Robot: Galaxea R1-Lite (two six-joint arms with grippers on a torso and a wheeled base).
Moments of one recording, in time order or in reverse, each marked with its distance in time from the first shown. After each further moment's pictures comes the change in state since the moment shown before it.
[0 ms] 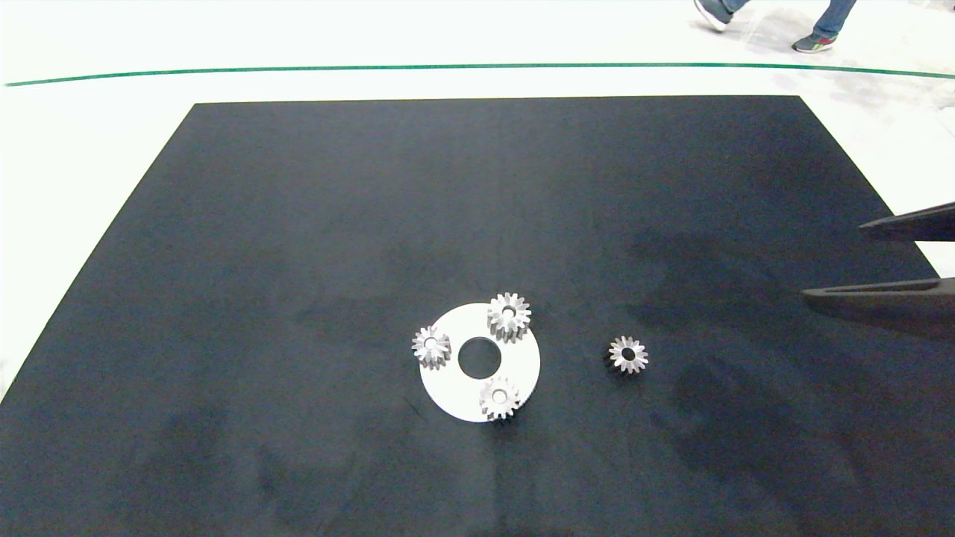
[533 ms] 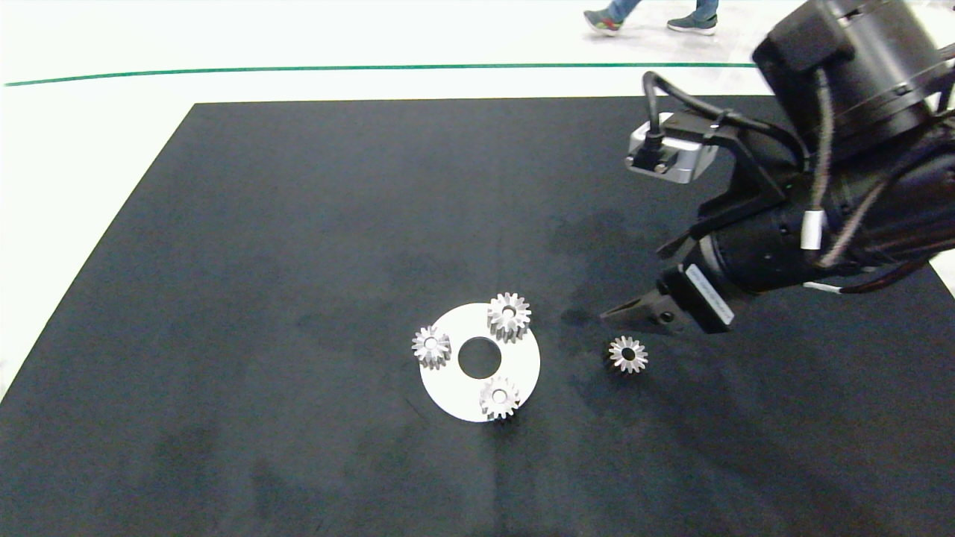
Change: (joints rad) left arm -0.001 -0.056 0.026 -0.011 0.029 0.011; right arm 0.135 0.452 -0.299 0.099 -0.122 -0.085
